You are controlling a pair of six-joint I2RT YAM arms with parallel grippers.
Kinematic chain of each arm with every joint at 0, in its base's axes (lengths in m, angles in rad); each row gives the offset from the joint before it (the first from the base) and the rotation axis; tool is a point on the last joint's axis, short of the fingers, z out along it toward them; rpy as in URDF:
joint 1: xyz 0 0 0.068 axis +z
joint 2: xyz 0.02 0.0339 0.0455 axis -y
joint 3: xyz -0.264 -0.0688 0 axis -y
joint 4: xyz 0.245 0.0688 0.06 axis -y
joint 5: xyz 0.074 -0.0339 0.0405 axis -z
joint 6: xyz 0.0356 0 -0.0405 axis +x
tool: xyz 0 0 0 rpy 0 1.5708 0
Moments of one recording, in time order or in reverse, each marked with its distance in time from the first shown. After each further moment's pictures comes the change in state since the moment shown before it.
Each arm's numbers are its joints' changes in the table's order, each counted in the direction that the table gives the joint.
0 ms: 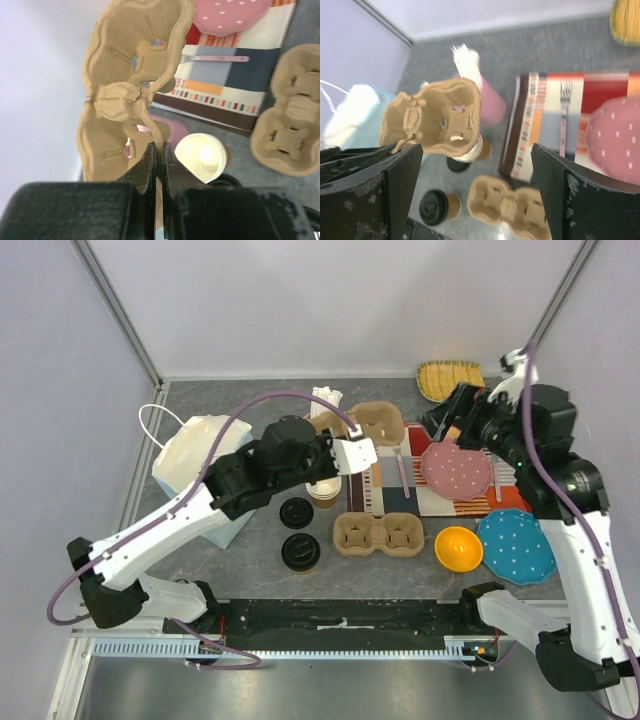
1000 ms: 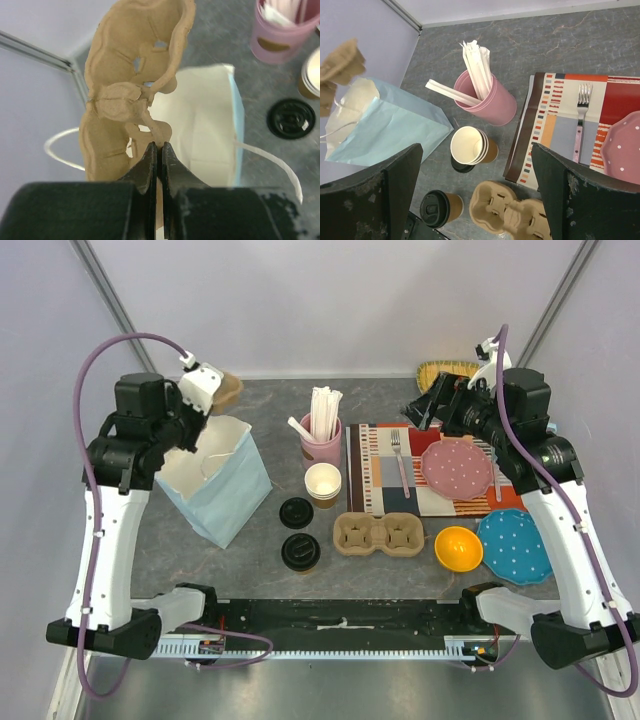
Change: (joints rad) left arm 0.842 0.156 0.242 -0.458 0.120 -0.136; right arm -0.001 -0.116 0.058 0.120 -0.082 -0.008
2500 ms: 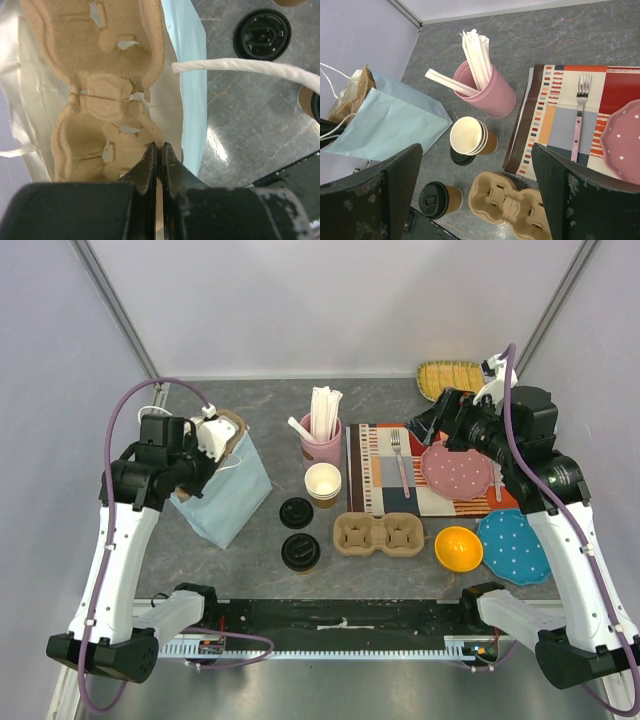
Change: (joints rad) left arm 0.000 0.130 -0.333 -0.121 0.068 0.034; right arm 0.000 0.105 -0.101 -0.001 -0.001 0.000
